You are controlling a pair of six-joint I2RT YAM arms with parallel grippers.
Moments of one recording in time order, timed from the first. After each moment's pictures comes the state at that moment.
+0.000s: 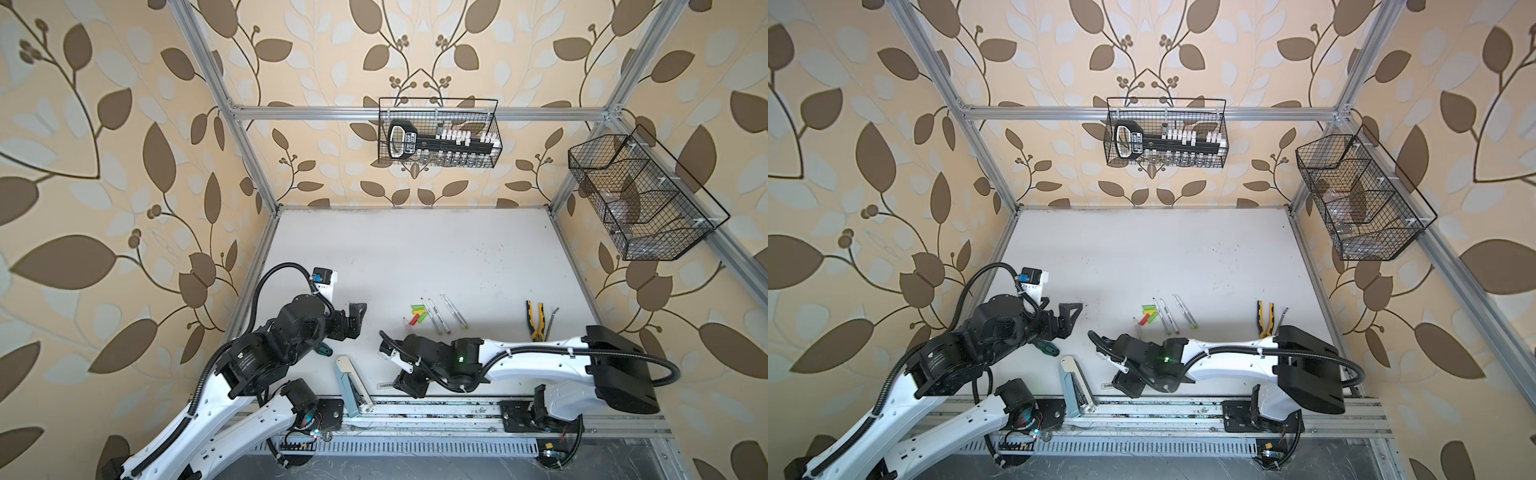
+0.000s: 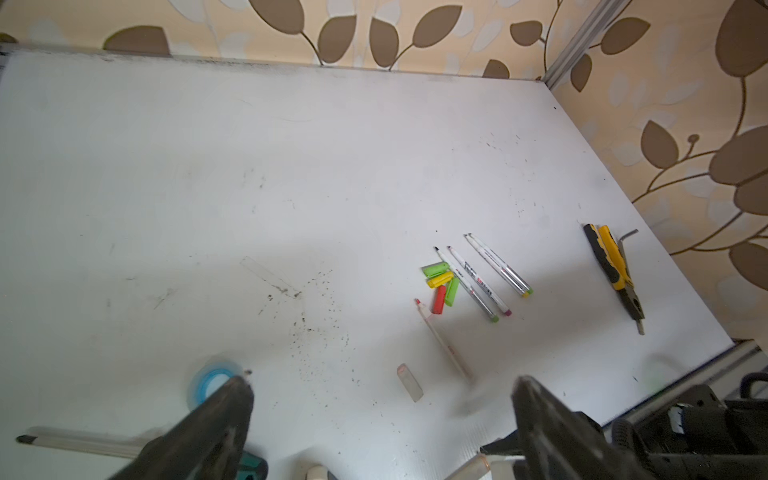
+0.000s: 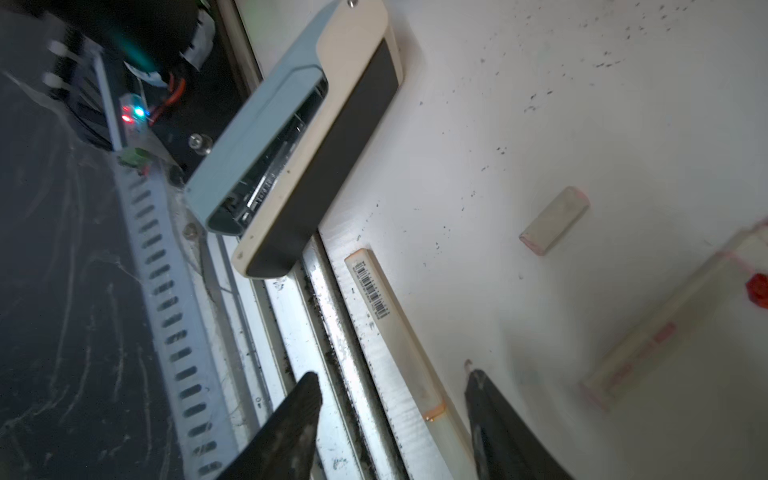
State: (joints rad) left arm -0.73 0.55 0.90 -0.92 -0.25 -0.48; right arm 1.30 1.57 0.91 -0.37 0.00 0.20
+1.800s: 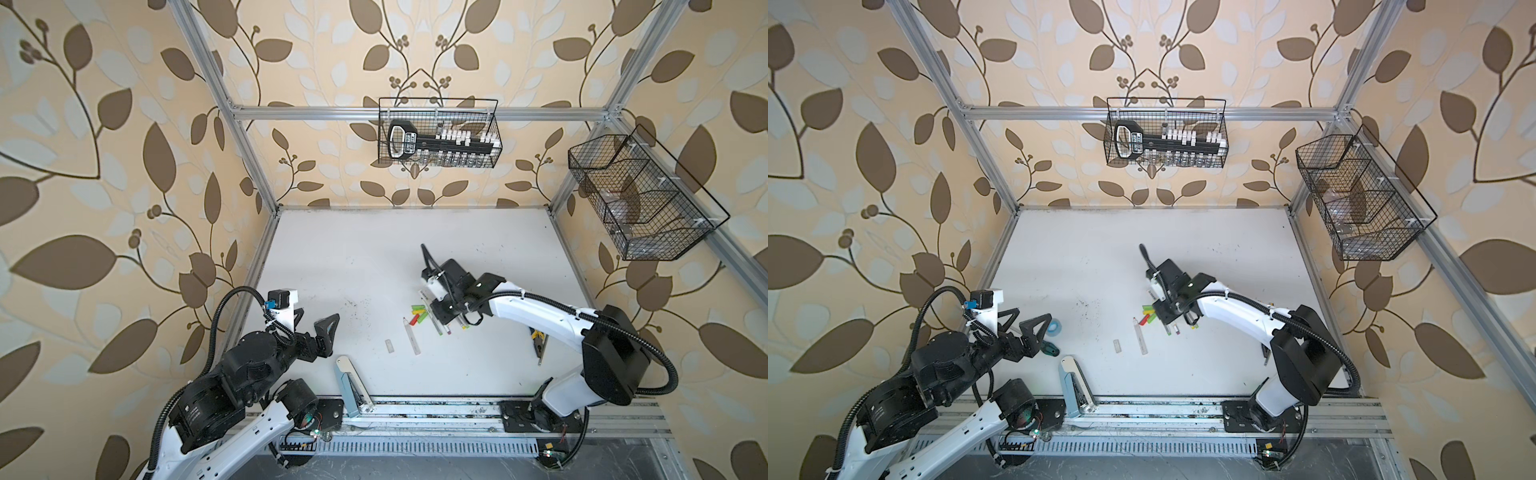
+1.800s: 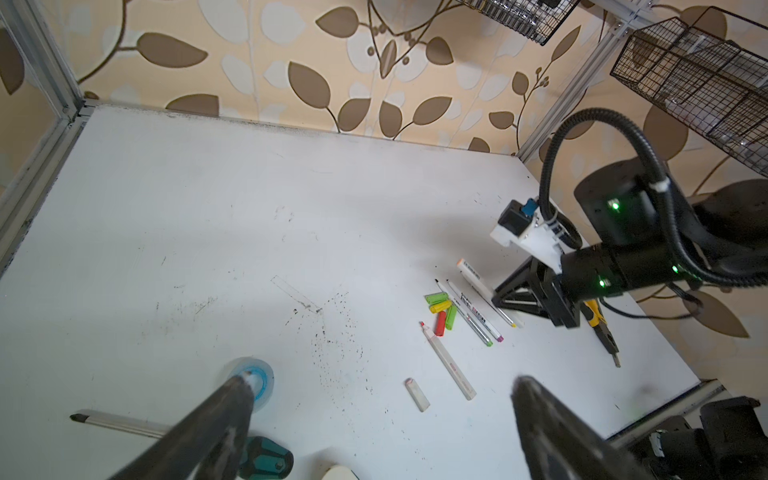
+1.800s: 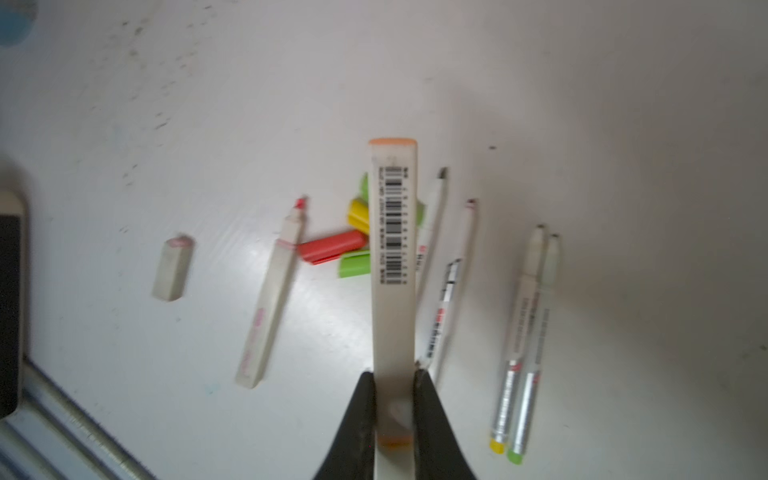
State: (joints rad) left arm -0.73 0.27 0.87 -0.98 -0.29 -0.47; right arm 0.64 1.56 1.06 -0.64 0.00 0.11
